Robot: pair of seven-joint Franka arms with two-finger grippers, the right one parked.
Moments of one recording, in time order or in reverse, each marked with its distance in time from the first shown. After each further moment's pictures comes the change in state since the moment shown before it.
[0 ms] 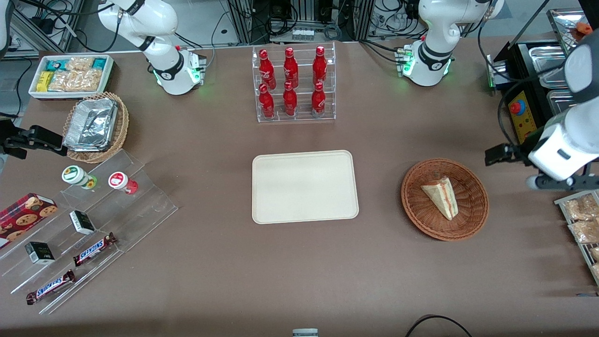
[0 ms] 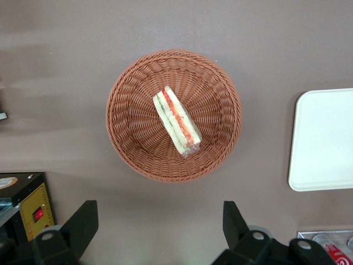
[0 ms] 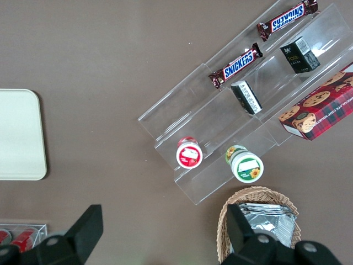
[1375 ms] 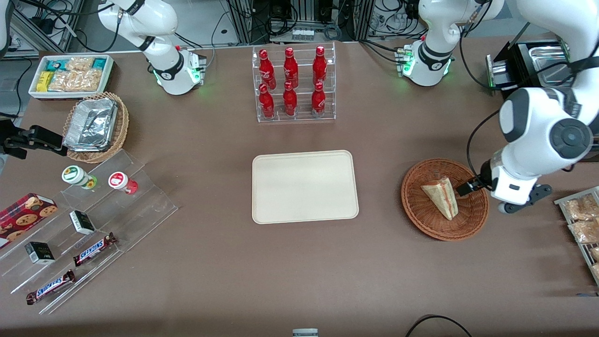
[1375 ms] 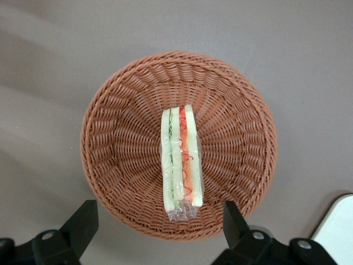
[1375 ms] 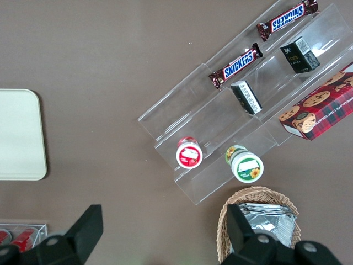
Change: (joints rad) arm -0.020 -0.040 -0.001 -0.470 0.039 0.516 -0.464
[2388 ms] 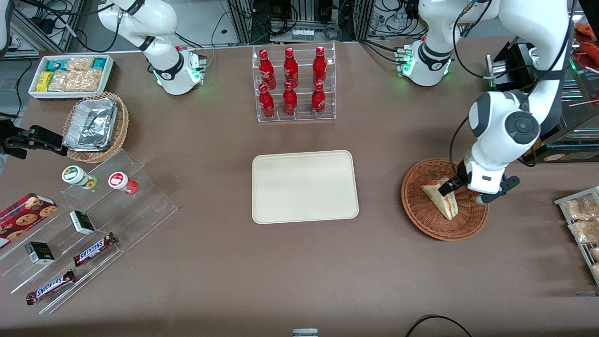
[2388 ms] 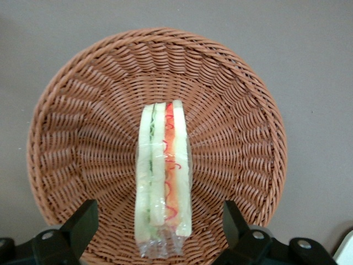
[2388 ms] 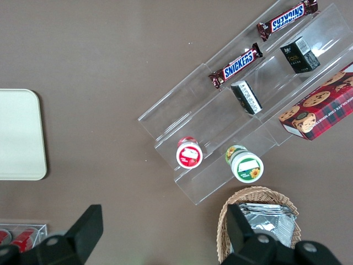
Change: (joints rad) arm -0.031 0.008 -0.004 -0.221 0.000 0.348 -0.122
